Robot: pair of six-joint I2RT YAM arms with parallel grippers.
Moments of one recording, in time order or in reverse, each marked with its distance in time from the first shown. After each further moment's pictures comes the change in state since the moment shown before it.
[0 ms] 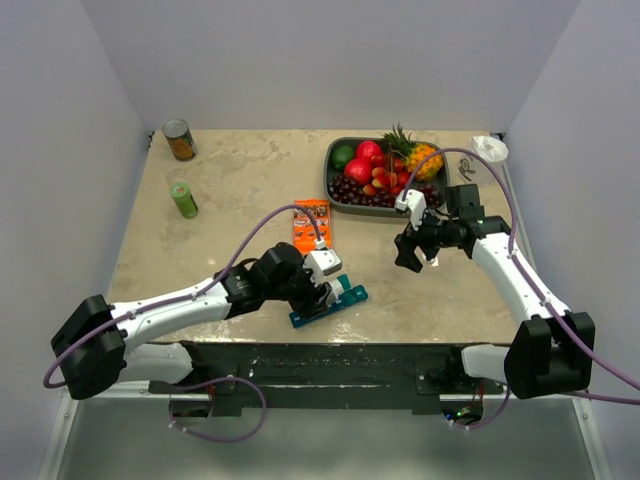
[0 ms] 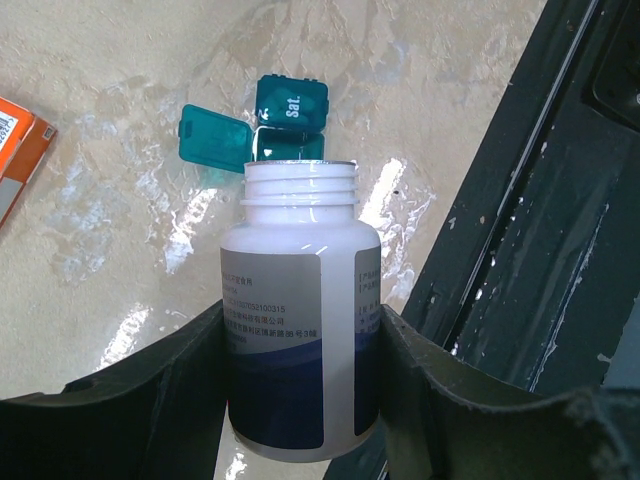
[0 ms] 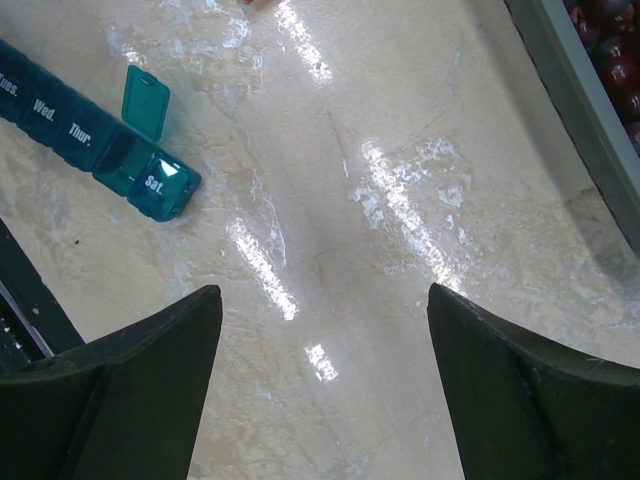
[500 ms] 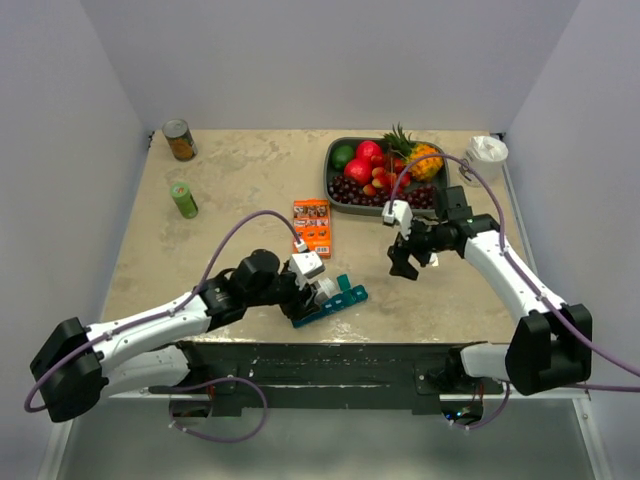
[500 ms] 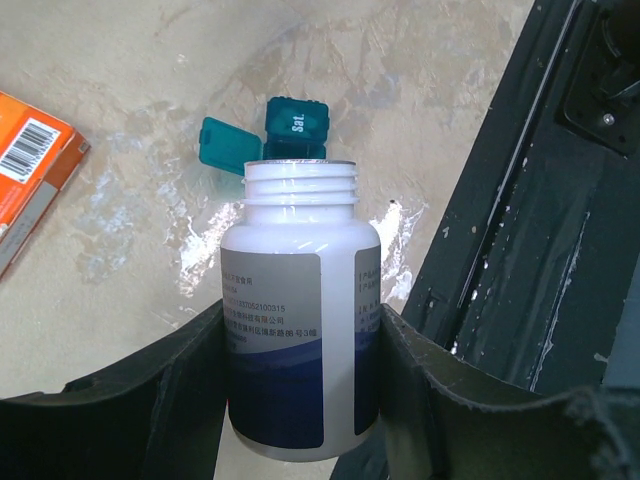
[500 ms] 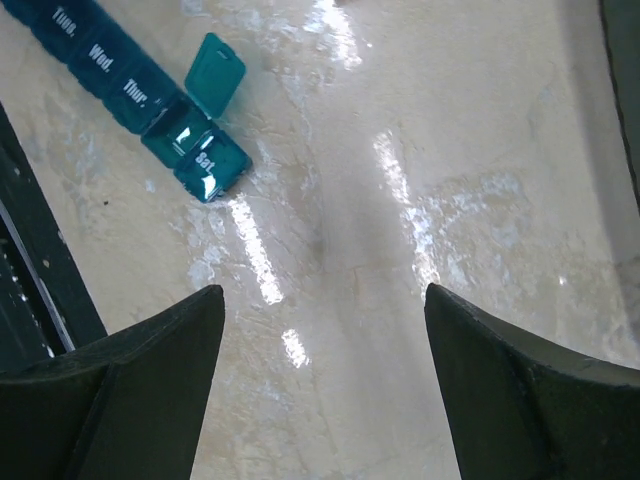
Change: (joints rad) left arm 0.045 -0.192 -0.150 0.116 0.037 0.002; right arm 0.102 0.032 0.006 -0.070 -0.006 -0.147
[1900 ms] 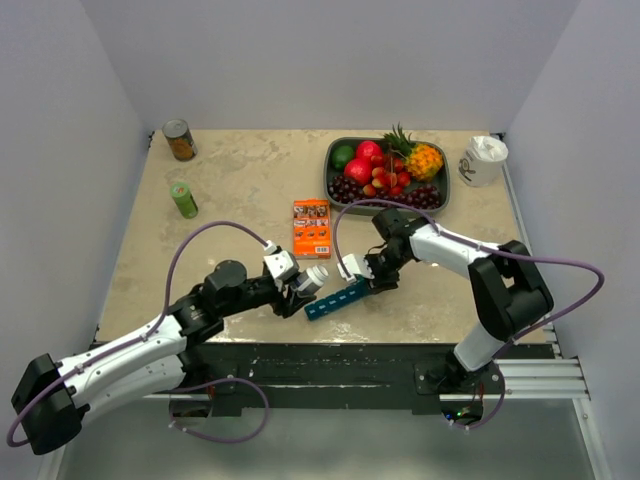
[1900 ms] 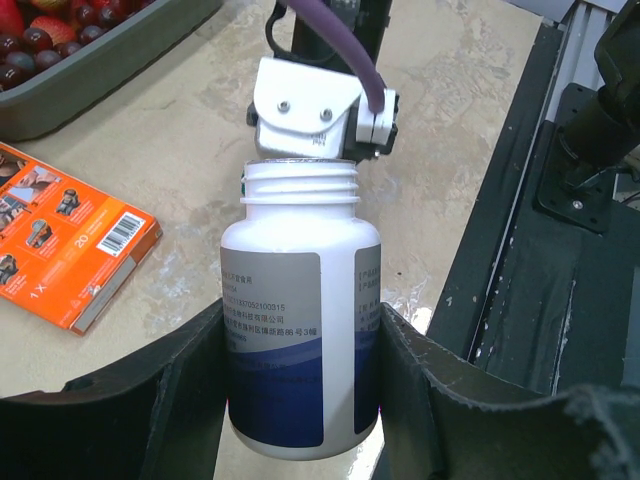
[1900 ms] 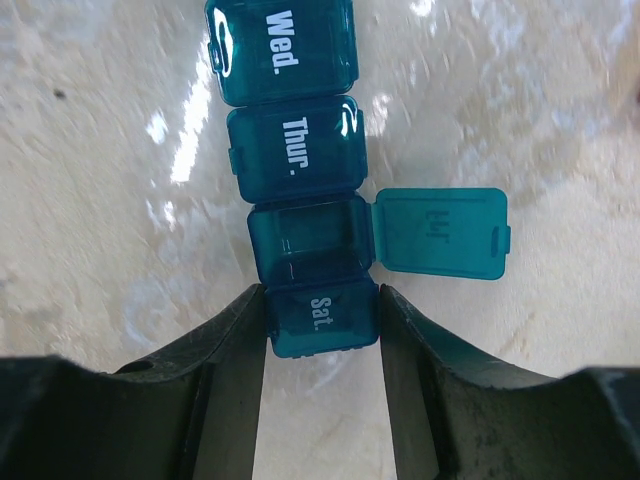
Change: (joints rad) left arm 0.039 -0.229 -0.131 0.184 -0.005 0.000; right arm 0.254 0.343 -0.009 0.043 0.109 -0.575
